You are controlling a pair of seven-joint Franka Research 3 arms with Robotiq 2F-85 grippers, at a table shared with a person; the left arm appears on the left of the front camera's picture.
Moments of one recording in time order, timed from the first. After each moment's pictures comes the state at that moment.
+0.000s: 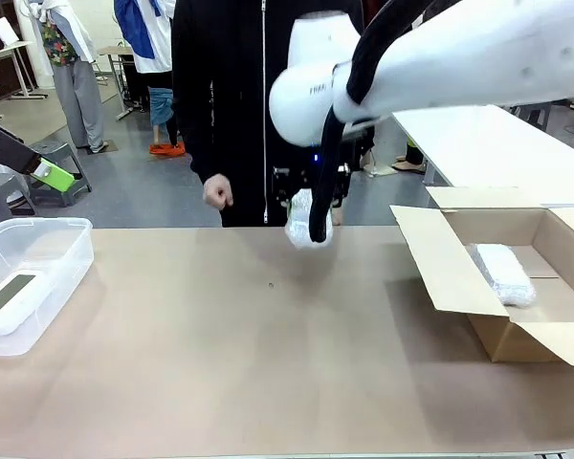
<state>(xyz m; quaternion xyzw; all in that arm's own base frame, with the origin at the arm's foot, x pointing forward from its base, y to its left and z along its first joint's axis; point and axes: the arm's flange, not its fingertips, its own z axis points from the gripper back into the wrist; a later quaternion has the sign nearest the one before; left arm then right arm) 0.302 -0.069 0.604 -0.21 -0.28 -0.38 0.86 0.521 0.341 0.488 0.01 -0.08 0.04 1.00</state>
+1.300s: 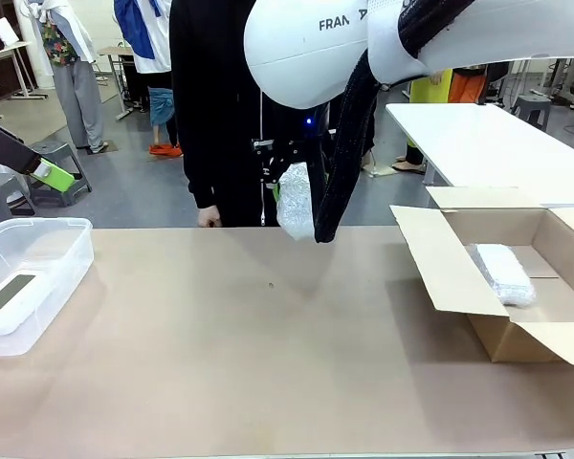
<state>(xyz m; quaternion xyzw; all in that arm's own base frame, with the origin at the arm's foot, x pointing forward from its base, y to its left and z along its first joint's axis) 0.302 -0.069 0.605 -0.21 -0.28 -0.38 0.86 0.407 0.364 0.568 -0.02 -0.13 0.11 0.98</state>
